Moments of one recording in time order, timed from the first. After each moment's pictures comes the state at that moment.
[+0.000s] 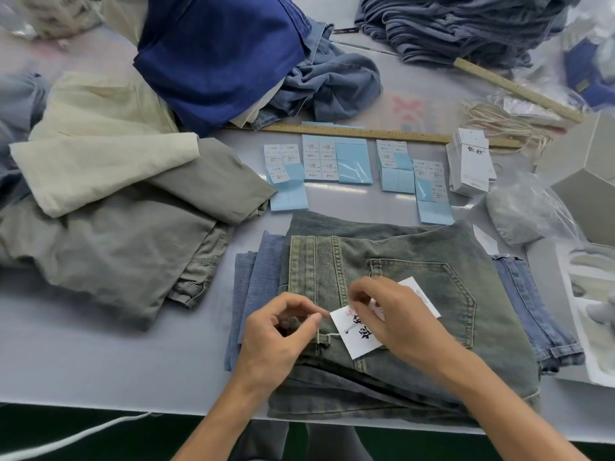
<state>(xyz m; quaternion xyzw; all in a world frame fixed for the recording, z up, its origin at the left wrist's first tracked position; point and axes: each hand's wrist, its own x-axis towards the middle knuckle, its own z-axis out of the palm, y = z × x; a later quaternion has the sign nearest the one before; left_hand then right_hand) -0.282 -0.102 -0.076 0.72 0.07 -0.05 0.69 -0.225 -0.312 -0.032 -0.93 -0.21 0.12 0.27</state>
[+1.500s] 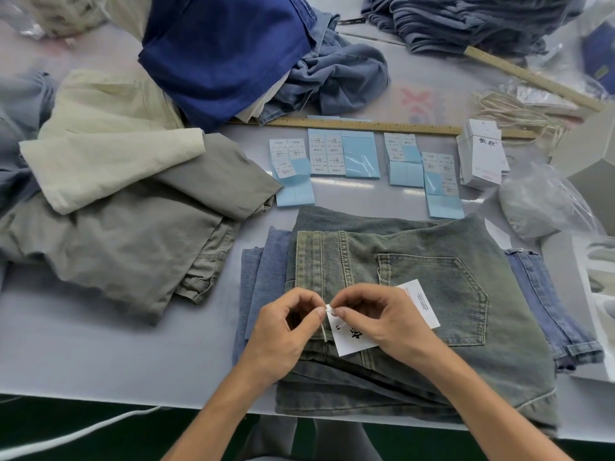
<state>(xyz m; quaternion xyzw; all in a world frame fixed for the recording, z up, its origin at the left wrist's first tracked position) -0.272 -0.096 -0.084 0.72 0.03 -0.12 0.68 -0.234 -0.292 -0.054 -0.79 -0.09 0.21 0.57</state>
